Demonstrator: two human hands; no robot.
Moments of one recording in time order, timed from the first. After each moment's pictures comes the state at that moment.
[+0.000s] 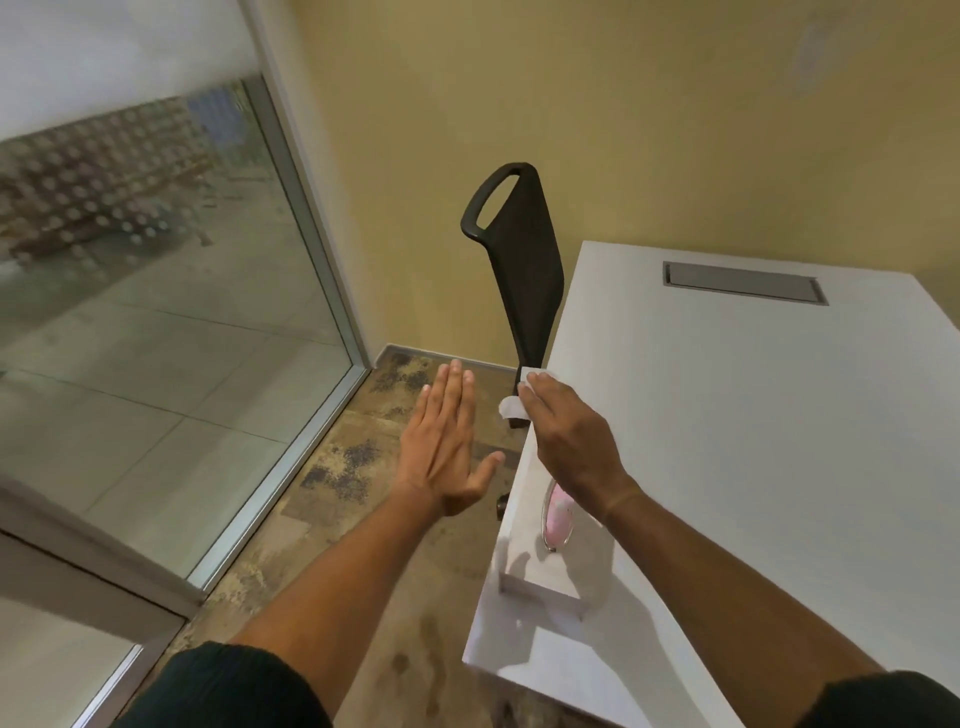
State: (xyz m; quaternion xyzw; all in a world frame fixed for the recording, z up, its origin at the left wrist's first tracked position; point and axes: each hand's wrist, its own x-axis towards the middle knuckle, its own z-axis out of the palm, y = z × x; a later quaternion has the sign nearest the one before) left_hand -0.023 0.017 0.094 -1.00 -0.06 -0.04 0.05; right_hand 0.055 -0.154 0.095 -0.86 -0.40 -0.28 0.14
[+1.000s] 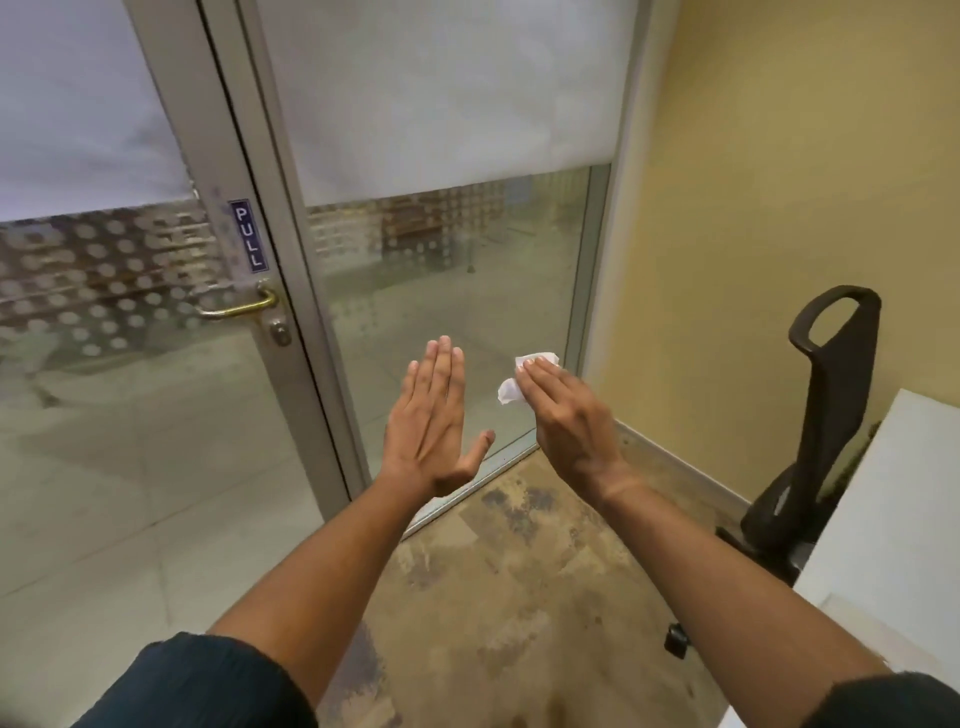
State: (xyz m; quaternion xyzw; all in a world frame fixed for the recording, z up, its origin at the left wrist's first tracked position) left_hand -0.262 0.263 0.181 -0.92 -0.32 -0.19 0.10; right_hand -0.100 0.158 0.186 -0.63 -0.63 -0.36 0.28
